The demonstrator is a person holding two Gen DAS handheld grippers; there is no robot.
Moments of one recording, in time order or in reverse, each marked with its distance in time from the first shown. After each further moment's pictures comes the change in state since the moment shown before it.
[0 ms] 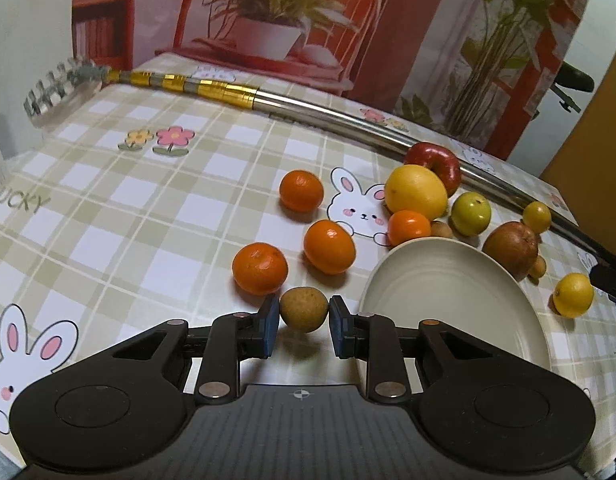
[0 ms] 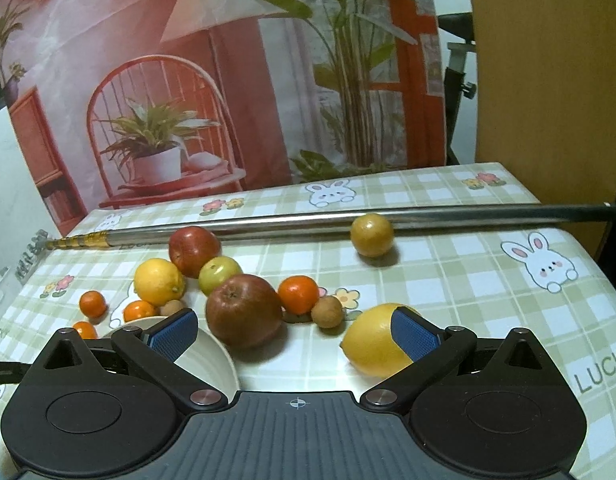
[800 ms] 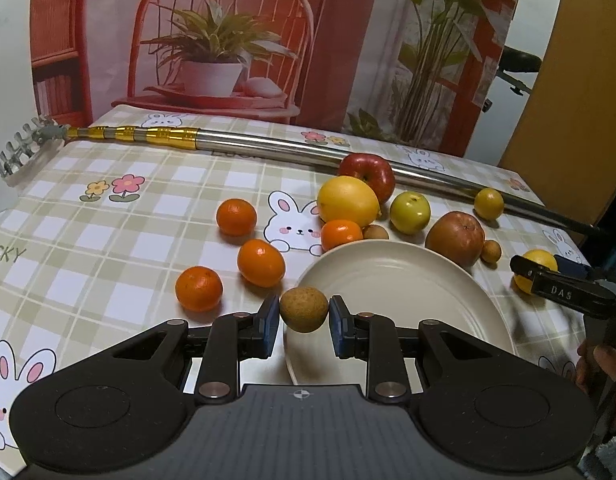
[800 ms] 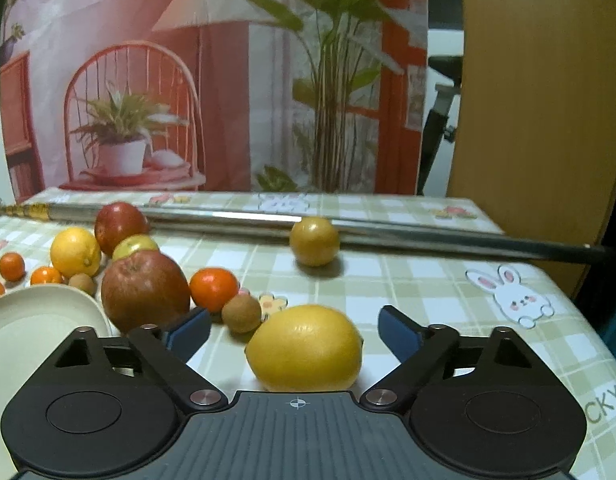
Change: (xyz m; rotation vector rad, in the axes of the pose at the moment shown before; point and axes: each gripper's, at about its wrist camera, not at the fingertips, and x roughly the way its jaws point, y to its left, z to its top) left arm -0.020 -0.040 -0.012 0.139 -0.088 -0.053; right arm 0.046 -0.035 -0.034 -0.159 -0.113 -0.124
